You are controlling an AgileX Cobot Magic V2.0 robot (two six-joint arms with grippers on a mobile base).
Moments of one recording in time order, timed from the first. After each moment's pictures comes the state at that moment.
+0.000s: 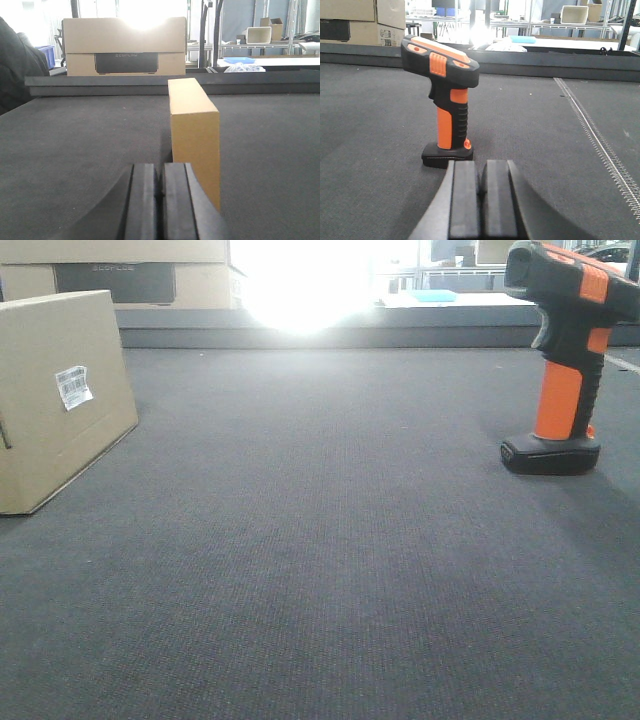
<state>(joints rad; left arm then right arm) 0.00 0.01 0.00 0.04 -0.01 0.03 -0.04 0.00 0.00 0.11 0.10 -0.09</state>
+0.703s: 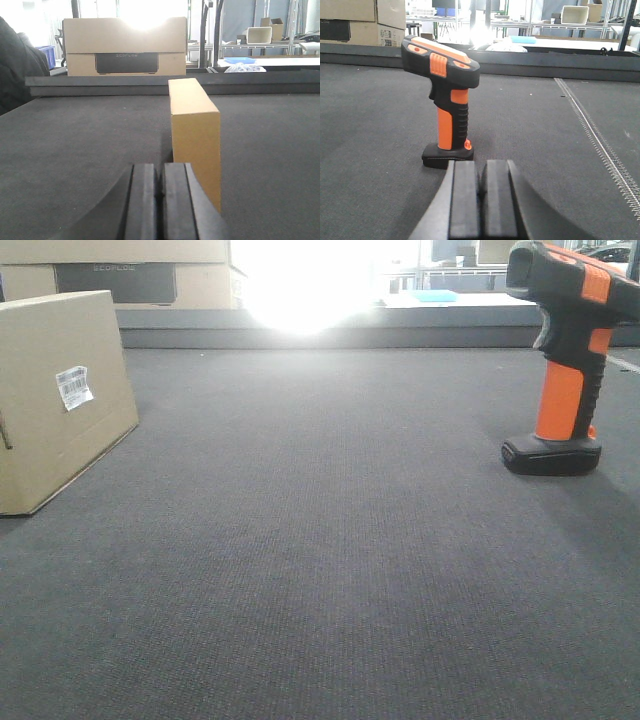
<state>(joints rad) 0.00 0.01 0.00 0.04 -0.01 0.03 -0.04 0.00 0.00 0.11 0.10 -0.09</state>
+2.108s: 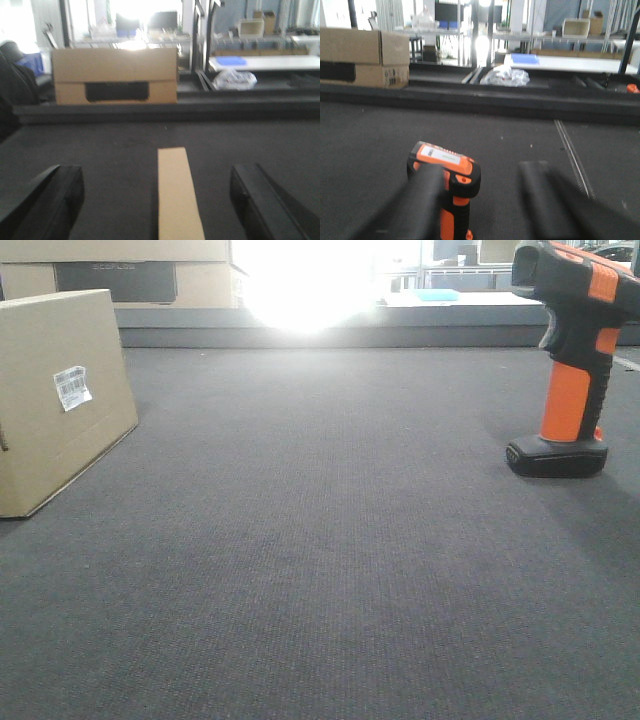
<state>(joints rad) -0.04 0.53 -0.70 0.03 0.27 0.03 -0.04 0.43 -0.54 0.11 0.23 -0.09</state>
